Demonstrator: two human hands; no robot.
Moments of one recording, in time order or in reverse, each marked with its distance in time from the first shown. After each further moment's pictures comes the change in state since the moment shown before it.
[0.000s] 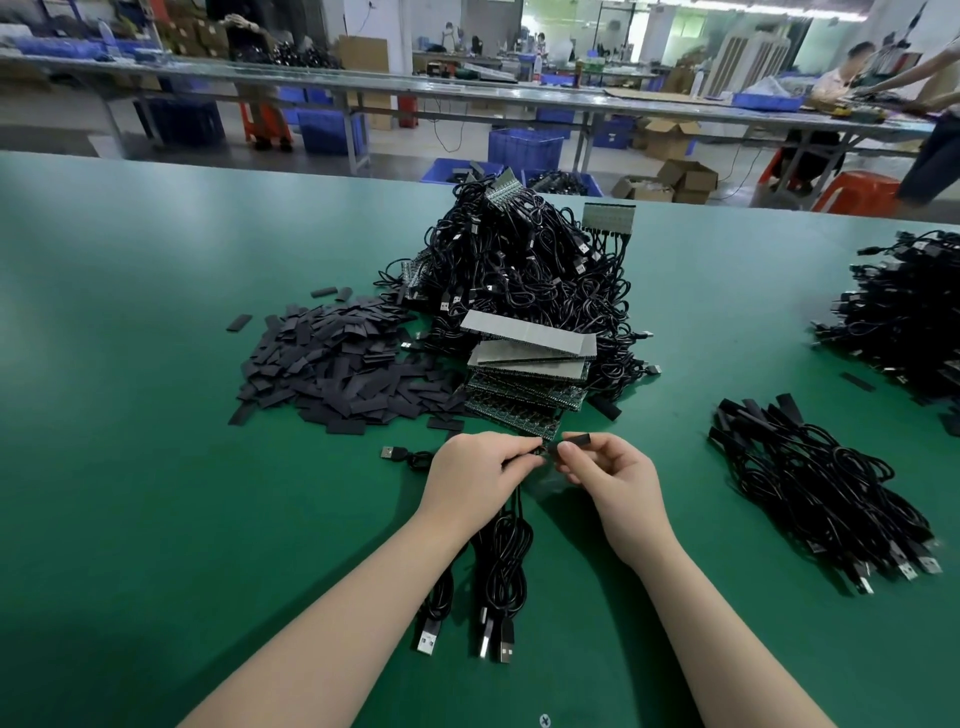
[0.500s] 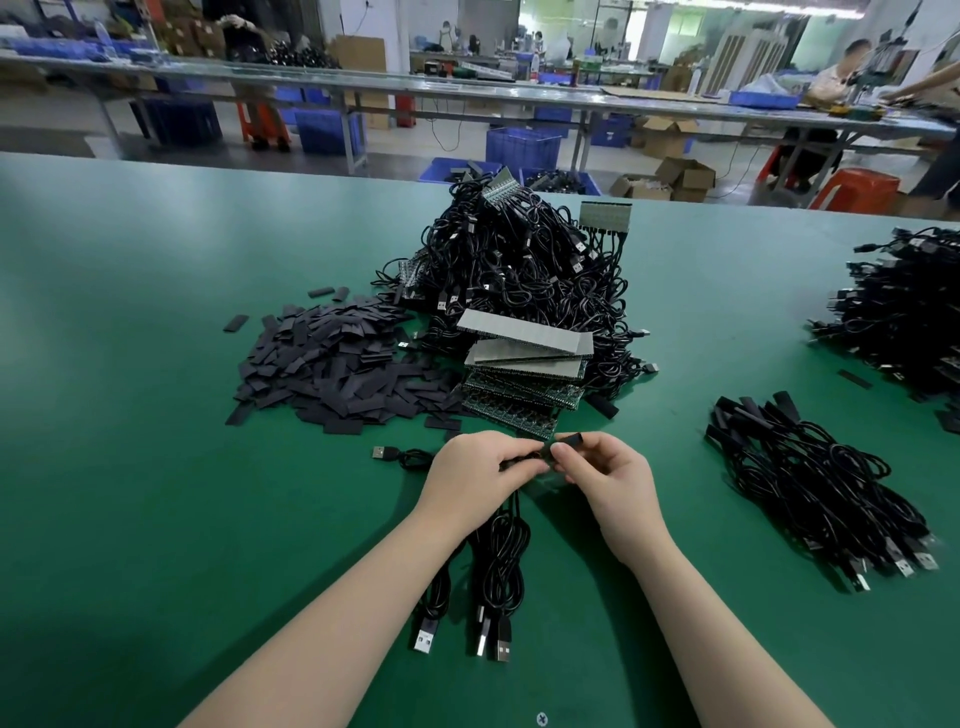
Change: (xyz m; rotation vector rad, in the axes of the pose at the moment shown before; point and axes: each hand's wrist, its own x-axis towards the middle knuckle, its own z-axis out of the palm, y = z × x) left_hand 0.002 -0.003 0.000 -0.049 -0.111 -0.030; right_hand -0.002 -0.003 0.001 -0.100 -0.007 -0.040
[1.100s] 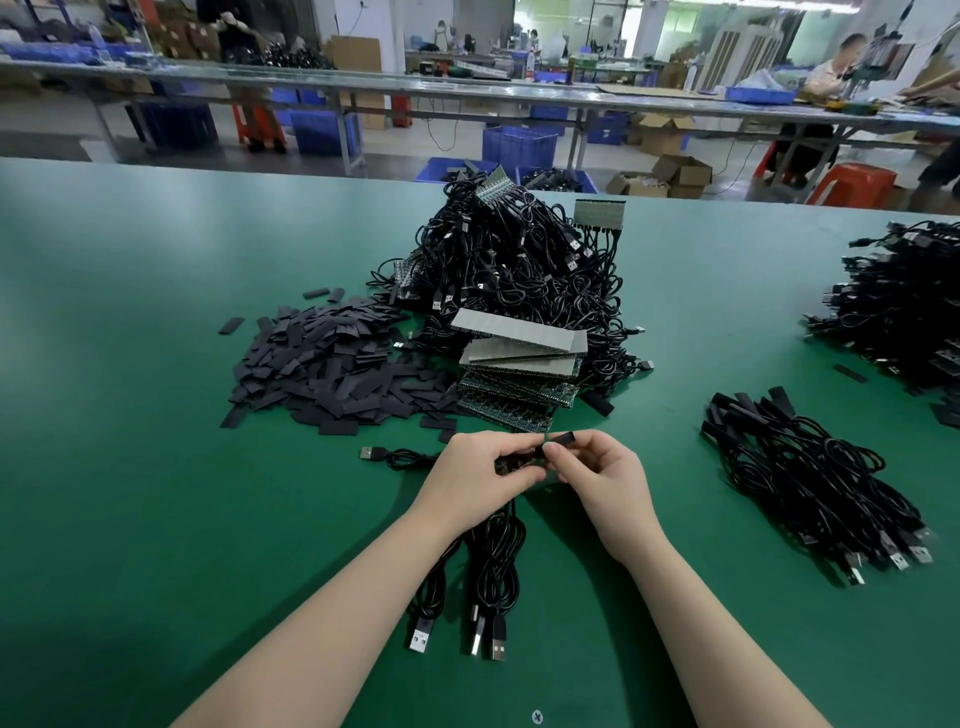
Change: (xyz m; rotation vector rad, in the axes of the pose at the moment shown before) left_hand 0.001 -0.003 0.003 -0.191 -0.044 -0.013; right_hand 0.001 0.002 0.001 -0.008 -0.019 0.013
